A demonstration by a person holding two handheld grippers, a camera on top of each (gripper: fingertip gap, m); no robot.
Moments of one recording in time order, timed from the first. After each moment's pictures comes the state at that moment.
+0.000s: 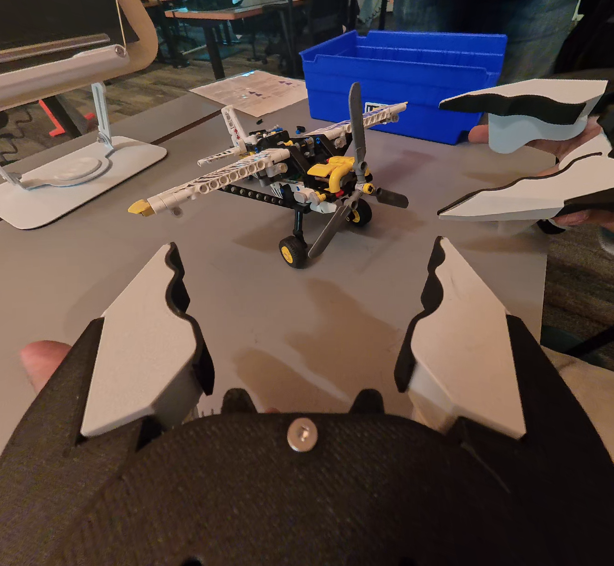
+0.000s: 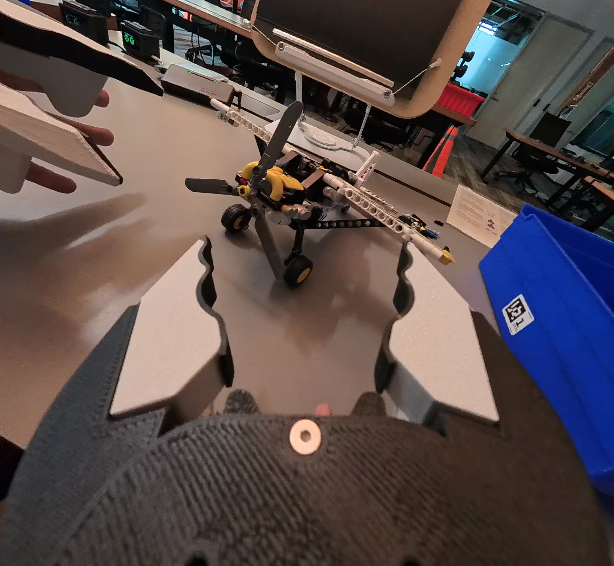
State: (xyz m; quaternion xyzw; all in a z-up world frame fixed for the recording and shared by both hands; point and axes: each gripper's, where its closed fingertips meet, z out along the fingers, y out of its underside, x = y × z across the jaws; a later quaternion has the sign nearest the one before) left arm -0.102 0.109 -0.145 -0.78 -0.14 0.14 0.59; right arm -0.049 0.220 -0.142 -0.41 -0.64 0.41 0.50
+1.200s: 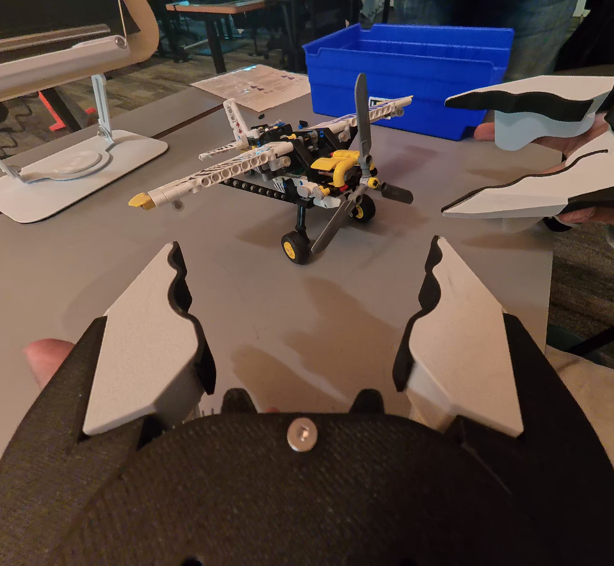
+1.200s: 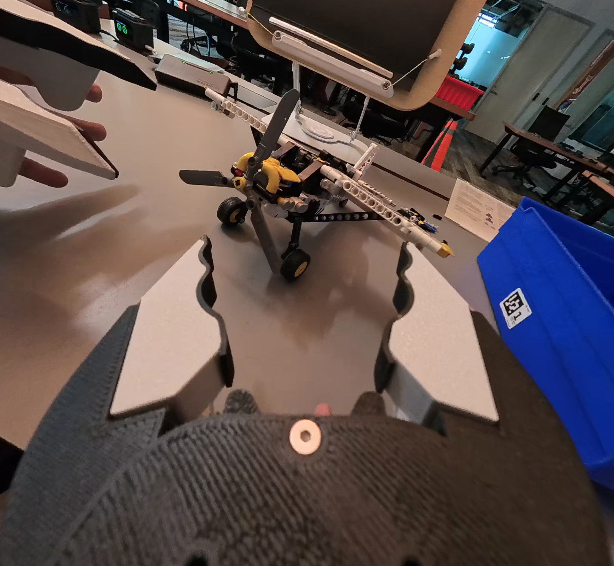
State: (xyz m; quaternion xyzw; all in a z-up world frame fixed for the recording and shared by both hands) left arm -0.104 0.108 -0.149 -0.79 -0.14 0.14 0.58; right arm -0.049 0.223 -0.147 -0.42 -0.64 0.40 0.50
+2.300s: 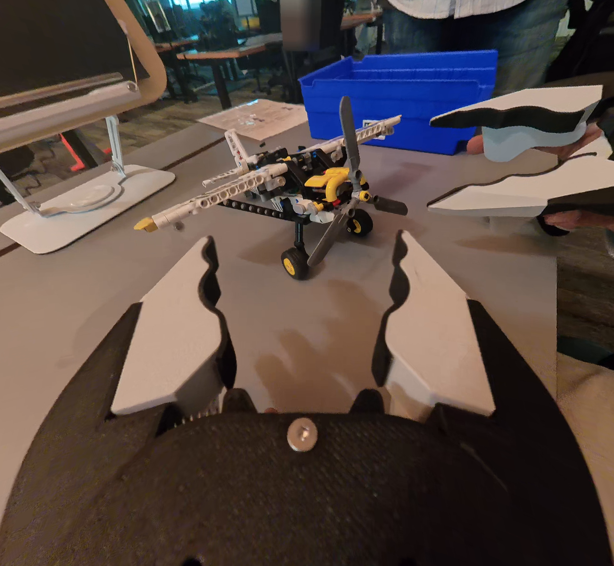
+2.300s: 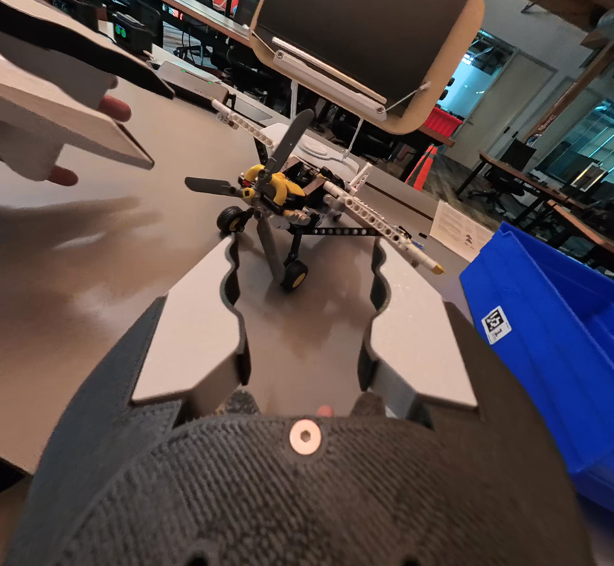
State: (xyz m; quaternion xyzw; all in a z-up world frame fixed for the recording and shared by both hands) left arm -0.100 0.111 -0.140 -0.76 -0.11 0.16 0.61; right arm -0.048 0.215 -0.140 -0.39 -0.64 0.39 0.54
